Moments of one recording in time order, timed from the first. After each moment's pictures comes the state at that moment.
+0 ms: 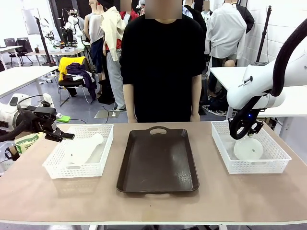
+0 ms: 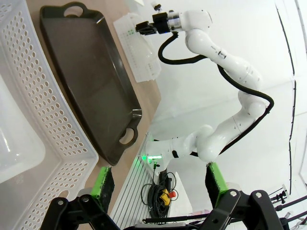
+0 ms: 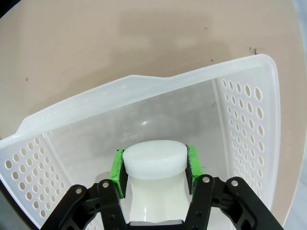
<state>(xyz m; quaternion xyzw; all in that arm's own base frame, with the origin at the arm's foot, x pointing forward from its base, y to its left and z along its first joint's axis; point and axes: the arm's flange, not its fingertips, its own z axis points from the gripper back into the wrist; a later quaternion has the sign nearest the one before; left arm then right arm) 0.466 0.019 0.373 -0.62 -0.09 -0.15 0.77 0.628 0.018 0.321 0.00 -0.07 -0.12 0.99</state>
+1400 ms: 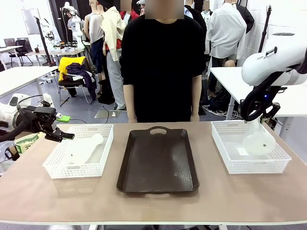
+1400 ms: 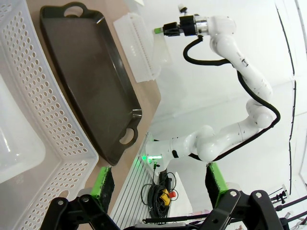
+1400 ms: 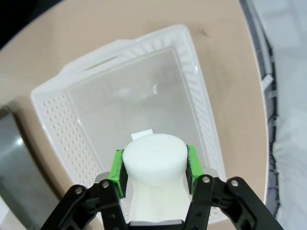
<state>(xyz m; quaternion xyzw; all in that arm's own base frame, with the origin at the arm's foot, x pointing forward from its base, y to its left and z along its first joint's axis) 0.466 0.019 0.373 -0.62 -0.09 -0.15 0.77 0.581 -0.005 0.427 0.02 -0.08 -0.14 0.99</state>
